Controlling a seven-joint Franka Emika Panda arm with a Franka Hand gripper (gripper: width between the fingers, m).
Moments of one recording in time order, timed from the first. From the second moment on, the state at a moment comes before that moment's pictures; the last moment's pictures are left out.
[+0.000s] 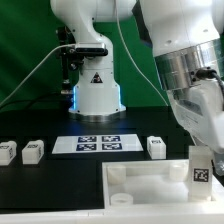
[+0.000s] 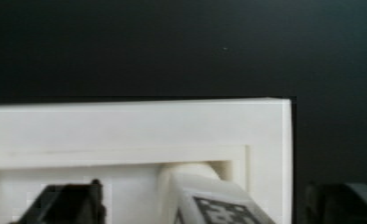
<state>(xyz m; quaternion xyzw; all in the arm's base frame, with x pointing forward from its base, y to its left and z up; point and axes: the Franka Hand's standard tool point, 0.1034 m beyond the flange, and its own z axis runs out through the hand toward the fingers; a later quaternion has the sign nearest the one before) 0.625 0.136 0.075 -0.75 0.65 0.04 0.13</state>
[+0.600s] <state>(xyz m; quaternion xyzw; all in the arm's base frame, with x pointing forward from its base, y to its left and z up) 0.624 0.128 0.075 -0.95 0.30 0.00 0.12</state>
